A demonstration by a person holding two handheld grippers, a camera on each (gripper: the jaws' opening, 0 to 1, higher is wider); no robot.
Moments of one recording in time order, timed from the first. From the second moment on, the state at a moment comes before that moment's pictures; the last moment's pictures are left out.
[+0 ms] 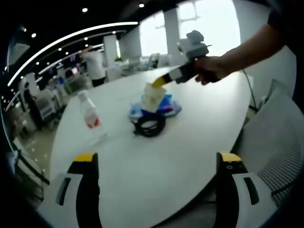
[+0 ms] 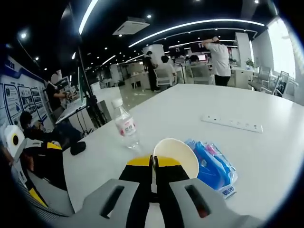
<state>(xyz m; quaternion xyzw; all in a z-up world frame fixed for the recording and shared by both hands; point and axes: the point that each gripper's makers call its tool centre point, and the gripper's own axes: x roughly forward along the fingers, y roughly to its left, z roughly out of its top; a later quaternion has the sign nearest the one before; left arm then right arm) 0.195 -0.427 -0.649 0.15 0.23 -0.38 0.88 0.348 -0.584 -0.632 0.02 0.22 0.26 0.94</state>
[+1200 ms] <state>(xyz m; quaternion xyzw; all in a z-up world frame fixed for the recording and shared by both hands) 0.195 -0.423 -0.655 0.15 0.24 -0.38 0.88 0.391 -0.541 -0.624 -0.09 0.21 0.32 0.92</state>
